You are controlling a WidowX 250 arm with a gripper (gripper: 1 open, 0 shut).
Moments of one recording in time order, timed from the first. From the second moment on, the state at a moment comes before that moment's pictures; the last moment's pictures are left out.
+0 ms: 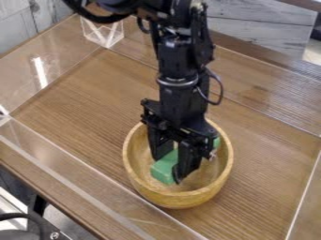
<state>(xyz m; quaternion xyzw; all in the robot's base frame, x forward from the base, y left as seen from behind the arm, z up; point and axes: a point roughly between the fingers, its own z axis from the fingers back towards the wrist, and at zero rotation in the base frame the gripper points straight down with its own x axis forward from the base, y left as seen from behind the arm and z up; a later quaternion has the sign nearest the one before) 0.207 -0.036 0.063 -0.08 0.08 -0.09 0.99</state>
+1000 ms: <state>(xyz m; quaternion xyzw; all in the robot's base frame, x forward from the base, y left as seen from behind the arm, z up) 0.217 -0.016 0.139 -0.10 0.03 -0.06 0.99</state>
